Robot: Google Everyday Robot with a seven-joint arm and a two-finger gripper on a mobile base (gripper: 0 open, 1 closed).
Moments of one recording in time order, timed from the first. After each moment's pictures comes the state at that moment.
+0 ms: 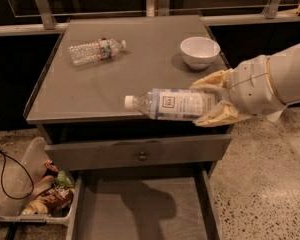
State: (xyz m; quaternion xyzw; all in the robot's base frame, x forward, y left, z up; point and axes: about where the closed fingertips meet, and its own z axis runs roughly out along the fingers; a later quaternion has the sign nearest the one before) arm 0.453 -0.127 0.915 -0.70 0.60 0.05 0.38
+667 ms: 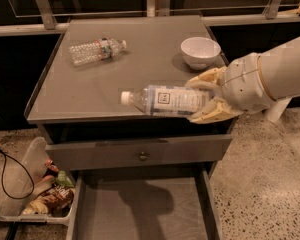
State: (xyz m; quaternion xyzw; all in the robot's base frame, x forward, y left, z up) arm 0.466 -0.120 0.912 -0.69 0.61 0.06 0.38
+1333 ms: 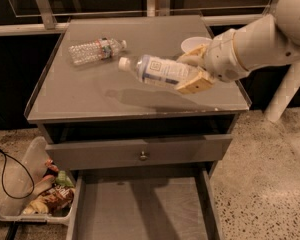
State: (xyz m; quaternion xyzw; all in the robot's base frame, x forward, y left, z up) arm 0.555 -0.107 0.919 -0.63 0.66 0.09 0.41
